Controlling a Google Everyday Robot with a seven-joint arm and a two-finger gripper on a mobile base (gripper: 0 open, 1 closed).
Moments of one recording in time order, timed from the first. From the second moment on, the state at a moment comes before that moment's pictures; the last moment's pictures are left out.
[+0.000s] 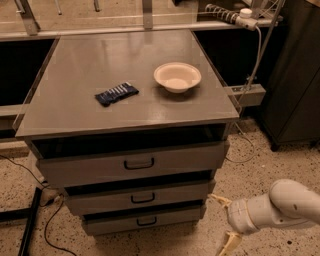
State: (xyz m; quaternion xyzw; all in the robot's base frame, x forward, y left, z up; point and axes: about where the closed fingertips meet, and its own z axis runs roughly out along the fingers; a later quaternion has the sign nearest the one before) arm 0.399 -0.182 0.519 -0.65 0.67 0.22 0.29
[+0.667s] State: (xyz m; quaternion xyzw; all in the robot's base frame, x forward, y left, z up) arm 0.413 -0.149 0.417 -0.62 0.68 0.25 0.29
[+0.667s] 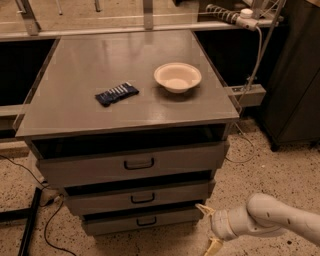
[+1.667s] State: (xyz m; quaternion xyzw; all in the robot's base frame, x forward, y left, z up) arm 0.454 -0.135 0.377 -0.62 0.68 0.21 0.34
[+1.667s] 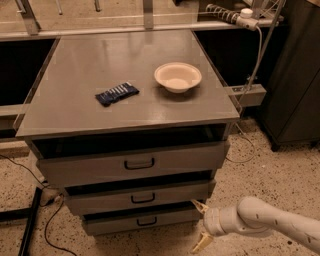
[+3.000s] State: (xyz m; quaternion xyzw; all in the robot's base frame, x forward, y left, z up) arm 0.503 -0.143 0.283 -0.63 0.69 0.17 0.31
